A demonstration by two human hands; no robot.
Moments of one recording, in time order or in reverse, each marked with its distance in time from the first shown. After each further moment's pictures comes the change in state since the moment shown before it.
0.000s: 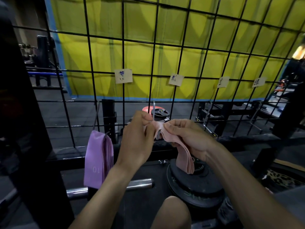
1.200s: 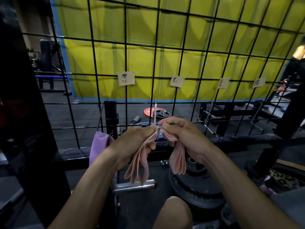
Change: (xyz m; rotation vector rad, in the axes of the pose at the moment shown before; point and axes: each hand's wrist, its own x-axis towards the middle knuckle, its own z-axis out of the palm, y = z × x) left_hand 0.014 -0.004 -0.029 -0.402 -0.576 -0.568; right_hand -0.005 -0.006 0.020 -0.055 0.047 -0.099
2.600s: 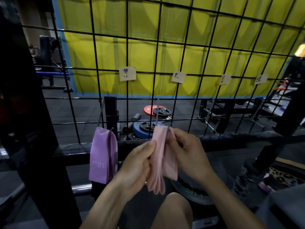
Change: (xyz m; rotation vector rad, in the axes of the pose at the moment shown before) left_hand -0.025 -0.057 0.037 -0.509 0.052 0.106; right_hand -0.044 0.034 0.016 -0.479 0.187 -0.370
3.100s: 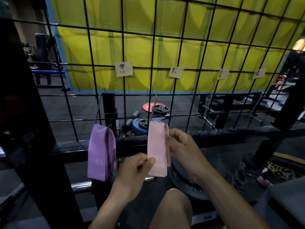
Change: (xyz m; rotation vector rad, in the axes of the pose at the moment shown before) left_hand -0.015 -0.030 -0.024 0.725 0.146 0.164; right_hand -0.003 0.013 0.012 0.521 -0.049 0.412
